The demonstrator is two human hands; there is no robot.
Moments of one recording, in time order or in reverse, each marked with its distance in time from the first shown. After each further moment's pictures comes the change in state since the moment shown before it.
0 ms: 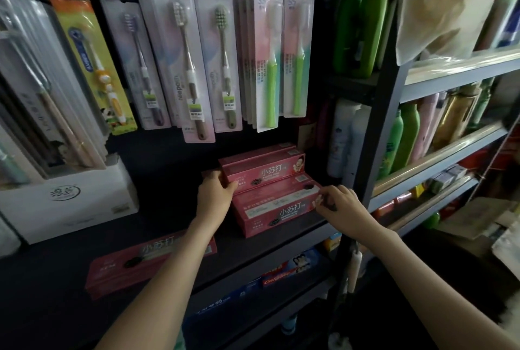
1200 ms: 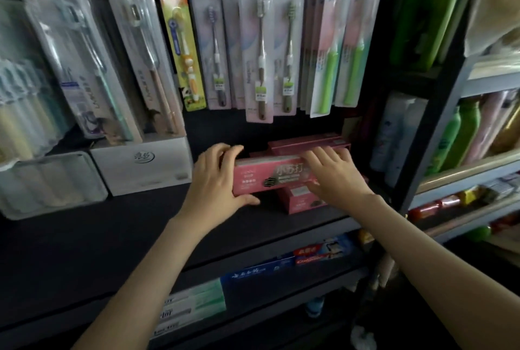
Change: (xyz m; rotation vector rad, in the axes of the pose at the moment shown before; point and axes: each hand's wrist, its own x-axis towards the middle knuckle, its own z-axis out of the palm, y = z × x) left_hand -0.091 0.001 -0.132 0.571 0.156 0.598; right_hand -0.013 -0.111 -0.004 -0.462 0.360 -0.673
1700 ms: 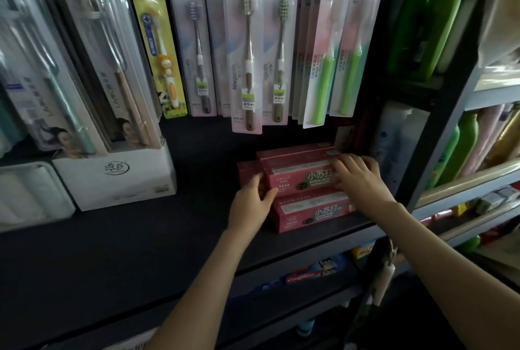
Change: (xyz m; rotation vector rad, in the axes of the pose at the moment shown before) left_hand 0.039 0.037 0.115 -0.597 -0.219 -0.523; right_hand -0.005 0.095 0.075 -0.103 -0.042 0.142
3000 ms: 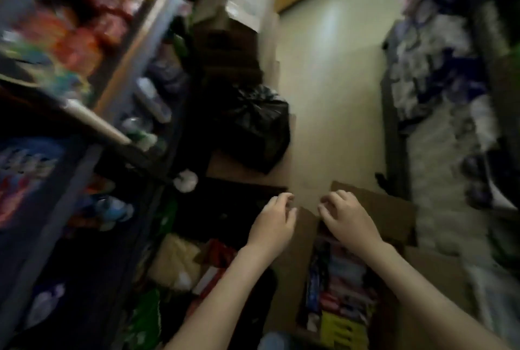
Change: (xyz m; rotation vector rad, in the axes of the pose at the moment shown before) left_hand -0.434 0.067 0.339 0.099 -1.342 0.367; right_hand -0.639 -0.057 -0.046 0.449 -0.471 1.421
